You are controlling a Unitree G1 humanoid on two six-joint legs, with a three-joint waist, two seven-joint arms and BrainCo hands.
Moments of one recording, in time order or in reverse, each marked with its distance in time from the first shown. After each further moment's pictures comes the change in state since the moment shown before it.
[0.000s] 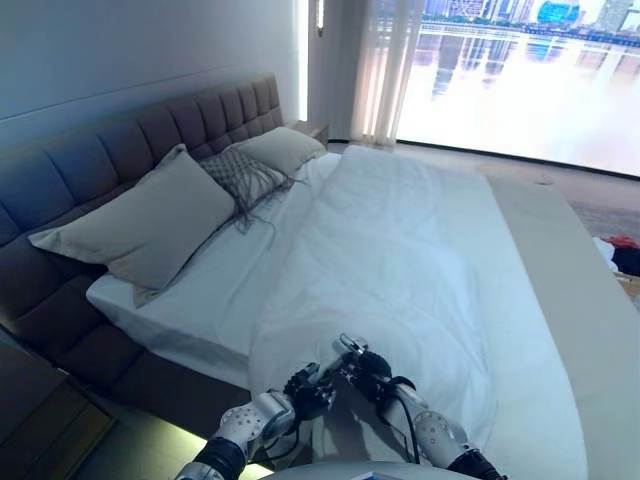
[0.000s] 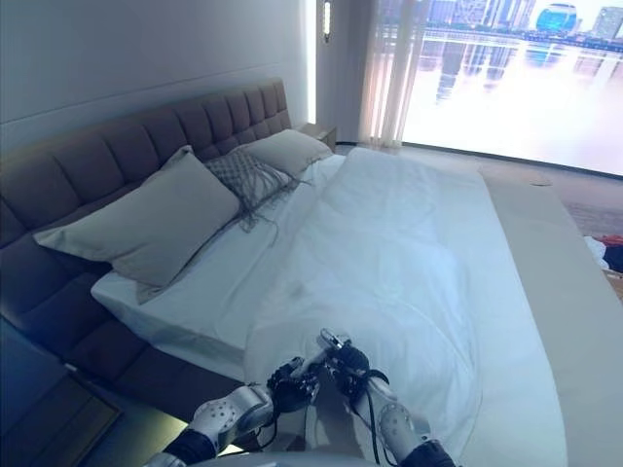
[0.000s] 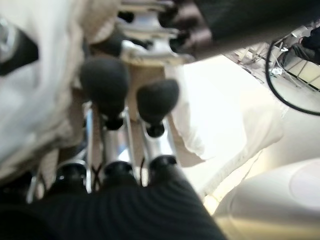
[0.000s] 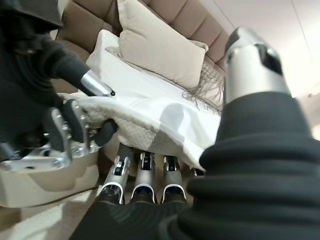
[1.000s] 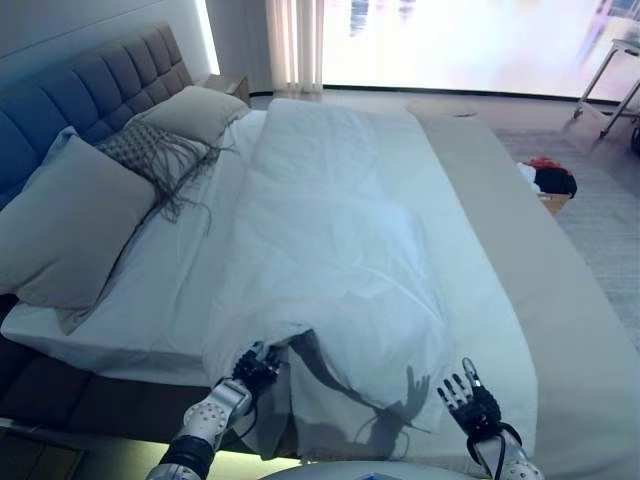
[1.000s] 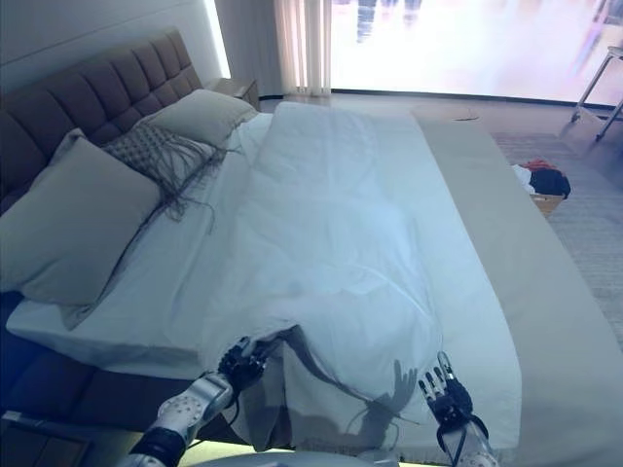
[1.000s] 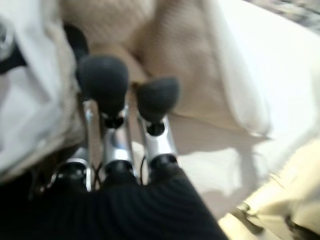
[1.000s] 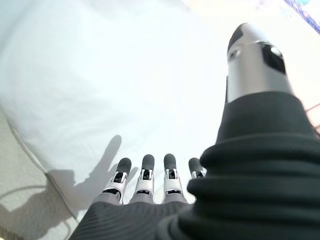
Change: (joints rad) left arm 0.015 0.091 0.319 -0.010 0.177 -0.155 -0.093; right arm 0.223 -0.136 -0.429 0.134 0.200 -0.187 0.089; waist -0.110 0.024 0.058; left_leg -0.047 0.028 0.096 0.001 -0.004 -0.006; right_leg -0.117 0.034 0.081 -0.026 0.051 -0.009
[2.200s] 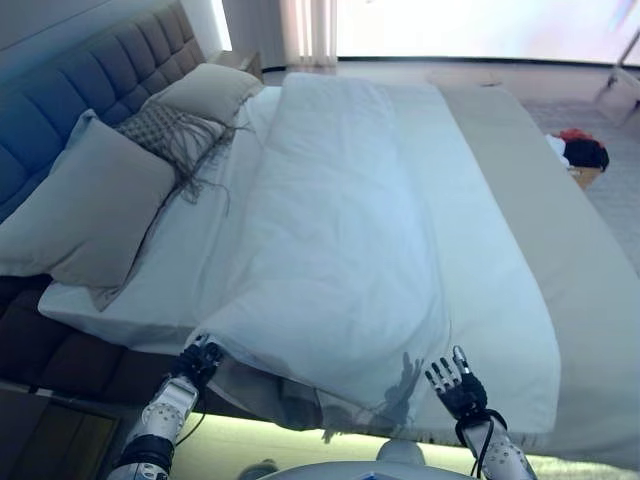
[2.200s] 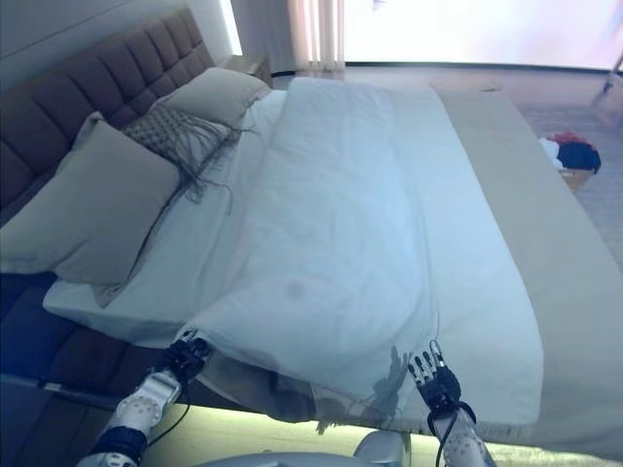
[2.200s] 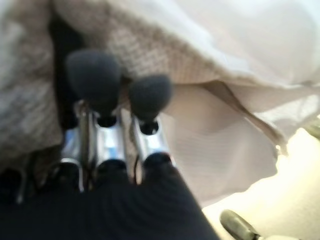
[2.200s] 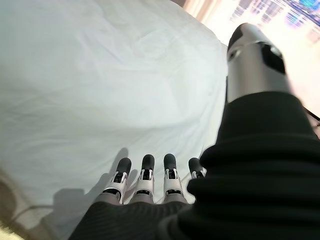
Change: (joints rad) left arm 0.000 0.087 0.221 0.061 0.321 -0.062 -0.113; right arm -0.138 0.069 -0.019 0.104 -0.057 0.009 0.151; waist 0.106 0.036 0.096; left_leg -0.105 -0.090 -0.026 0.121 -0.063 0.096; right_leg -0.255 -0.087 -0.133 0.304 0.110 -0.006
